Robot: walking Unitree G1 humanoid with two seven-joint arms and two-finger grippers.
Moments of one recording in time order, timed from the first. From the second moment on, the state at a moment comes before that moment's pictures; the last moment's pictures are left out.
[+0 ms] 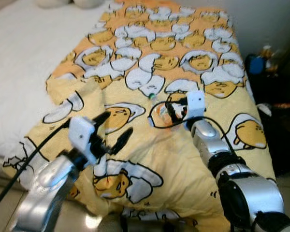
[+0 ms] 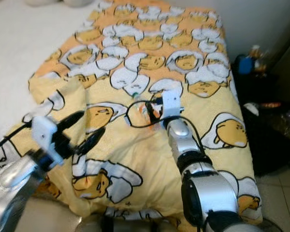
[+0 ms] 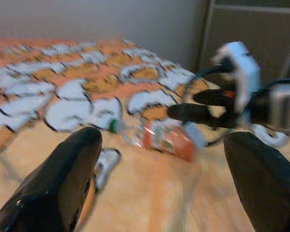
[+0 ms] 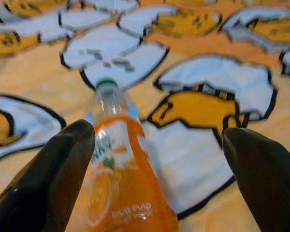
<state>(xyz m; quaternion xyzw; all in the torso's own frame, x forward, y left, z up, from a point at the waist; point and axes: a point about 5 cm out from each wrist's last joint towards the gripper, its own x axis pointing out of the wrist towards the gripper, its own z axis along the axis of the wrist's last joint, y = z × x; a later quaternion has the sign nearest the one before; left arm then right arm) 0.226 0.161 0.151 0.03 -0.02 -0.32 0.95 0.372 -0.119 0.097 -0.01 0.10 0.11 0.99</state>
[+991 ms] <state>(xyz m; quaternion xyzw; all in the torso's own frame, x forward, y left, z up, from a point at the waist) 0.183 0.137 0.173 0.01 0.02 -0.39 0.92 0.375 -0.095 0.103 -0.05 0.11 0.19 0.97</state>
